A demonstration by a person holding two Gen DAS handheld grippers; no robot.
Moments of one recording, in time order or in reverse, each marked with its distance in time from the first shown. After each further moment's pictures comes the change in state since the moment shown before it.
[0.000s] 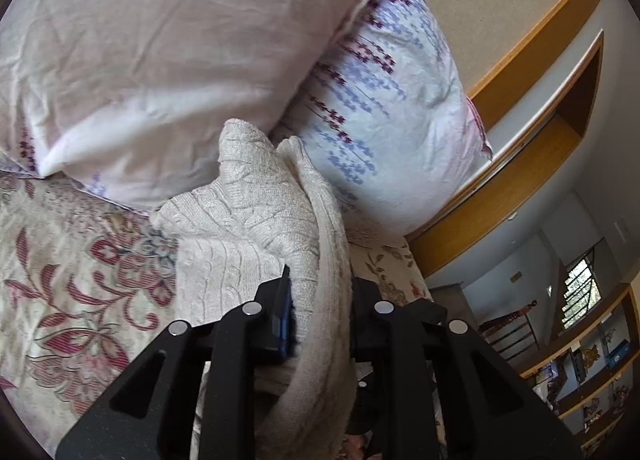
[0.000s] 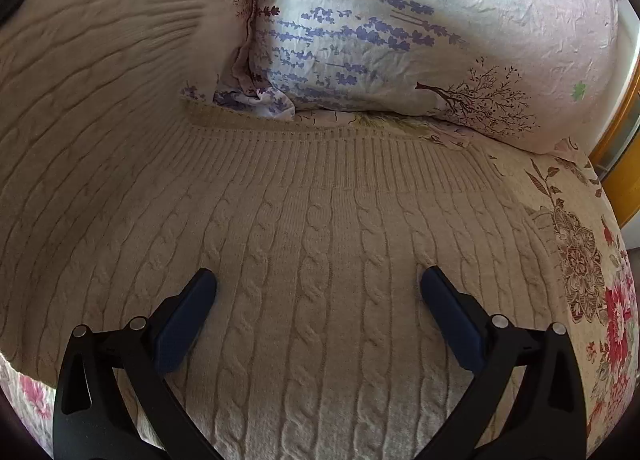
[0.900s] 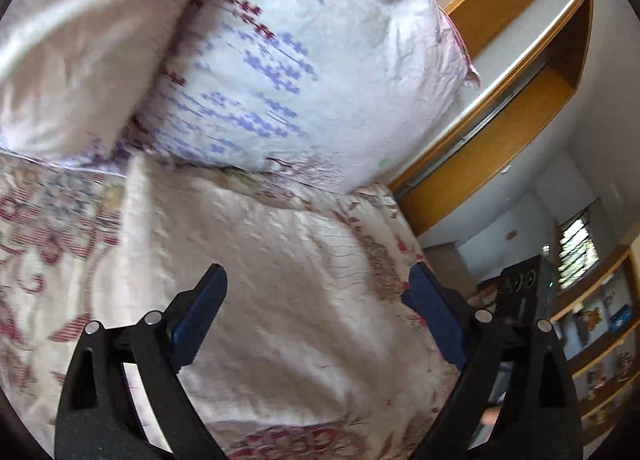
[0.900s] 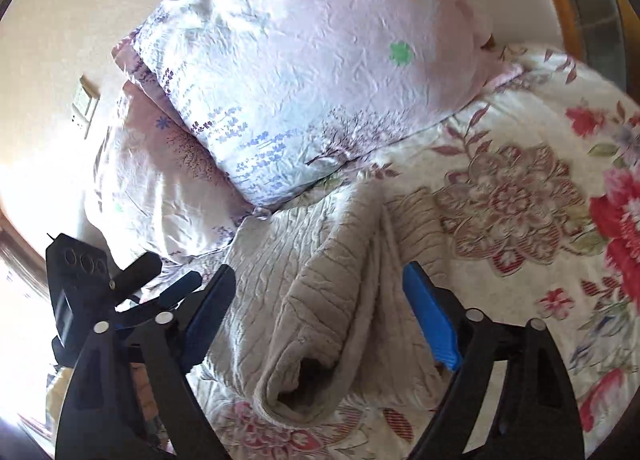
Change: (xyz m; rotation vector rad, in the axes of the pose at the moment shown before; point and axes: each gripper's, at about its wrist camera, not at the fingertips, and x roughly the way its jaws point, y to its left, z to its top) left arm 0.084 -0.049 -0.052 0.112 0.098 0.060; right arm -0.081 -0.195 -0.041 0.511 -0.159 0.516
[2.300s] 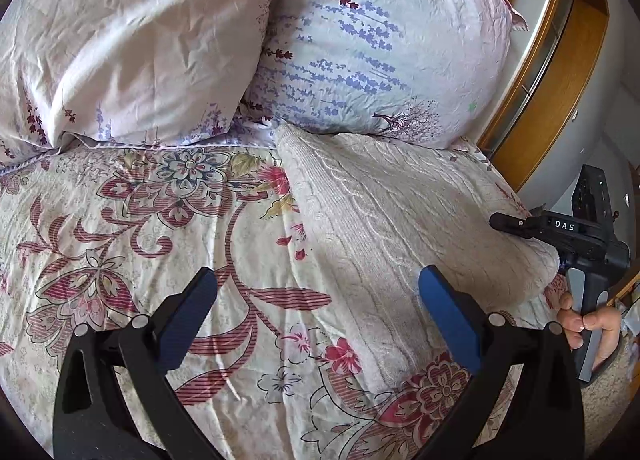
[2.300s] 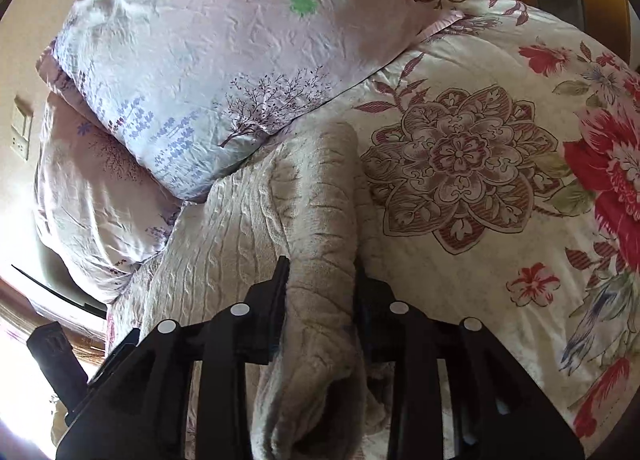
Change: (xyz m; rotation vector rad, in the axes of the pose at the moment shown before) left arm -0.020 0.055 -0.043 0.148 0.031 0.259; right arm 0.020 -0.038 -0.009 0.118 0.028 -0.178
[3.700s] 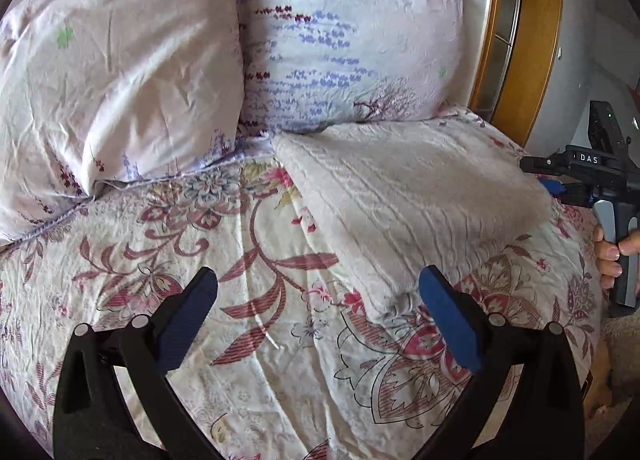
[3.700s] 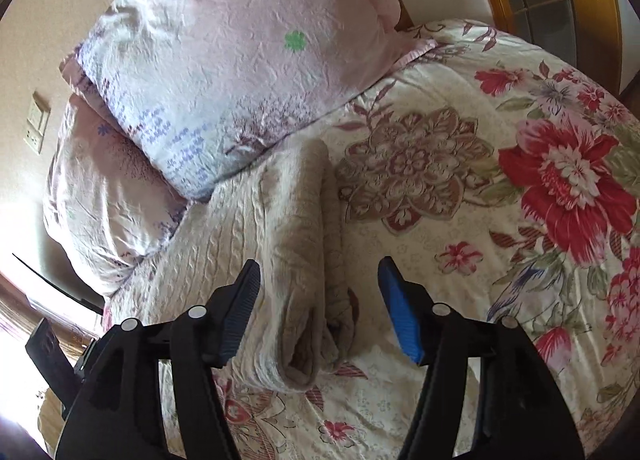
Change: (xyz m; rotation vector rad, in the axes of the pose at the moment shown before) left arm -0.045 -0.015 -0.029 0.246 -0.048 0.117; right arm -0.051 -0.014 -0.010 -0.034 -0.067 -0.007
